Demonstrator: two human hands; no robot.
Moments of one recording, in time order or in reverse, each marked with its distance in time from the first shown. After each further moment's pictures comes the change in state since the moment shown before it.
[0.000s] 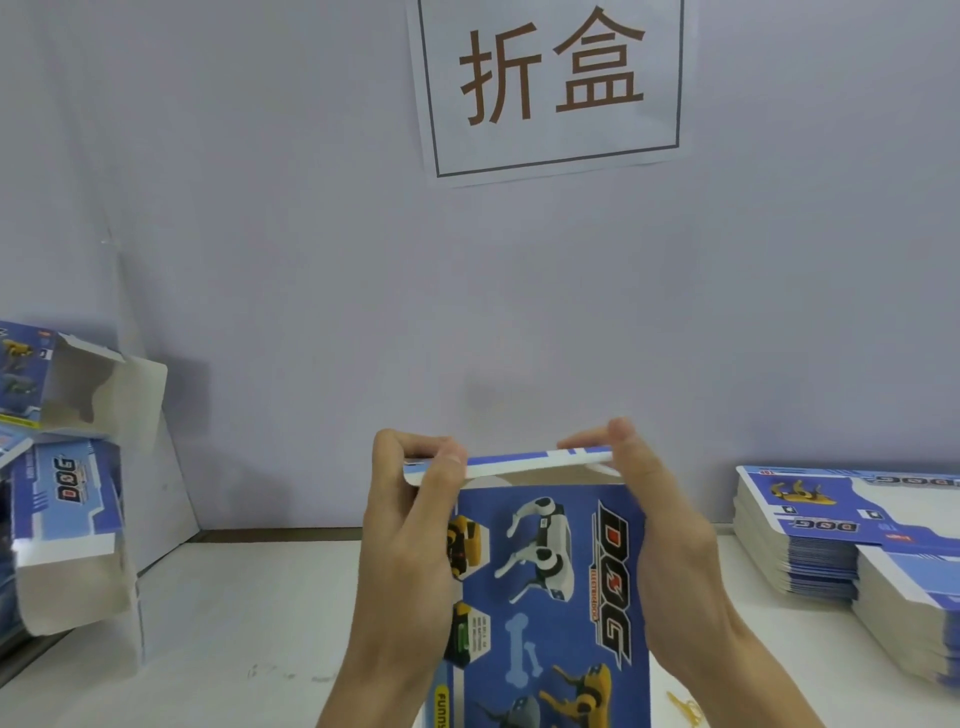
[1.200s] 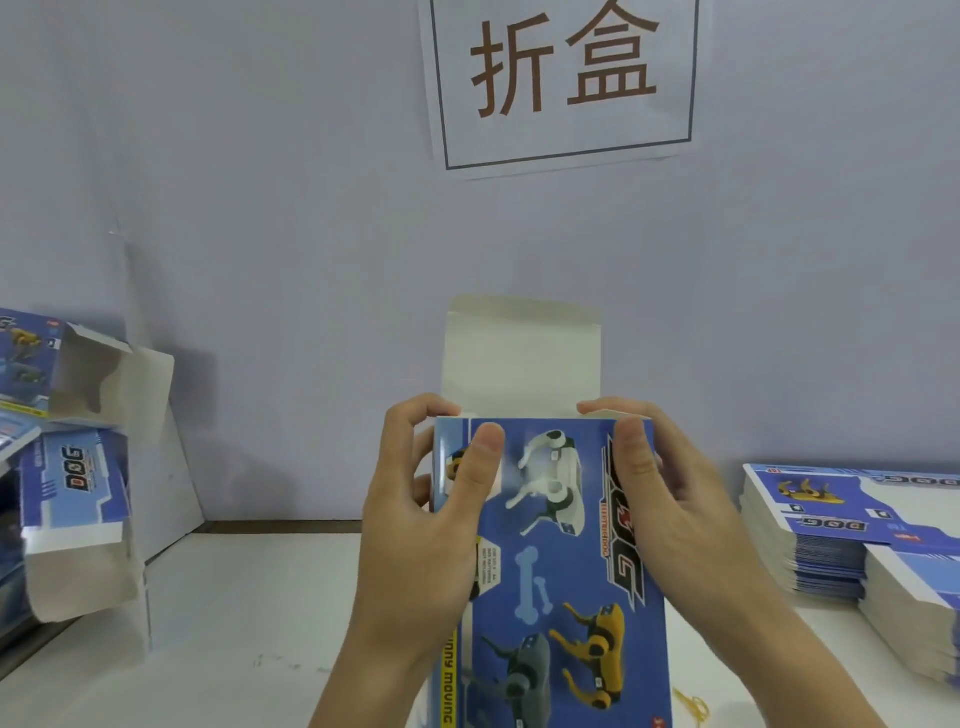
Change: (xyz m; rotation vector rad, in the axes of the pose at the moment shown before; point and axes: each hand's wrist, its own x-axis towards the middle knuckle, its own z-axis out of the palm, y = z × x) left_hand 0.003 0.010 -0.001 0.123 -0.030 0.145; right_hand 0.013 -0.007 -0.009 -0.246 0.023 -0.152
